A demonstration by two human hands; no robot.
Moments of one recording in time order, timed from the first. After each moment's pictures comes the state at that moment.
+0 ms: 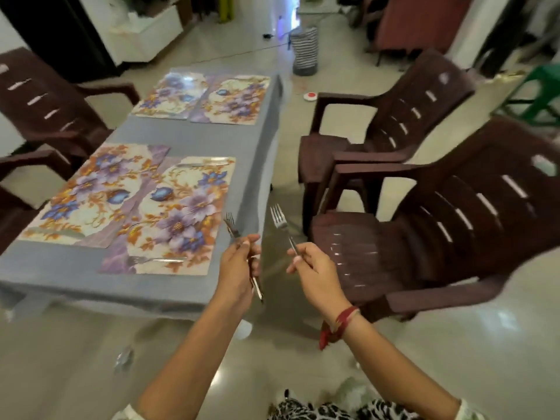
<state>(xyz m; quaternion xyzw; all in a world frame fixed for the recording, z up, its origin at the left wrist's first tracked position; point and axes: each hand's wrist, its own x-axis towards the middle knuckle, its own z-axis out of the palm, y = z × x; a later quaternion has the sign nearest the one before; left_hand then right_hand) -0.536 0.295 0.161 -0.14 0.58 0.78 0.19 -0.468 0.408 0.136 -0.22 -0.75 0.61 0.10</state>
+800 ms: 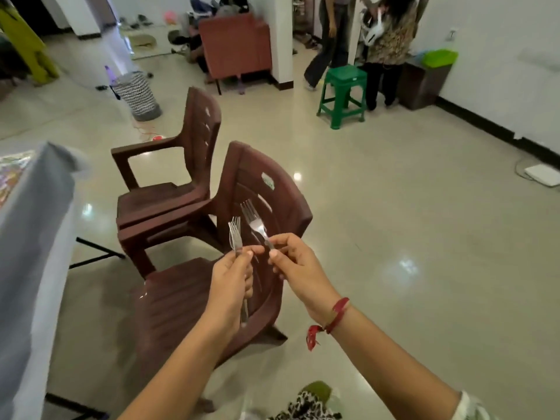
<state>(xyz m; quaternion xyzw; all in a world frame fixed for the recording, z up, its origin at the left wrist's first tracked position) -0.299 0.803 0.178 0.13 0.65 0.66 0.35 -0.207 0.886 0.180 -0.29 -0.63 0.68 0.22</state>
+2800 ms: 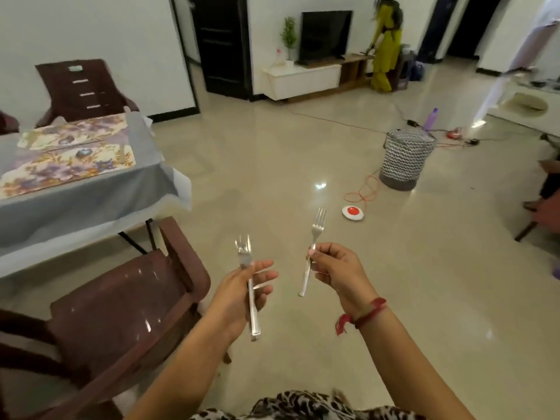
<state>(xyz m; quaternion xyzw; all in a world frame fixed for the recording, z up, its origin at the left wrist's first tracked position) -1.162 1.568 0.168 -0.33 0.47 0.82 -0.02 -1.253 1.717 0.176 0.02 -0.68 0.69 -0.22</state>
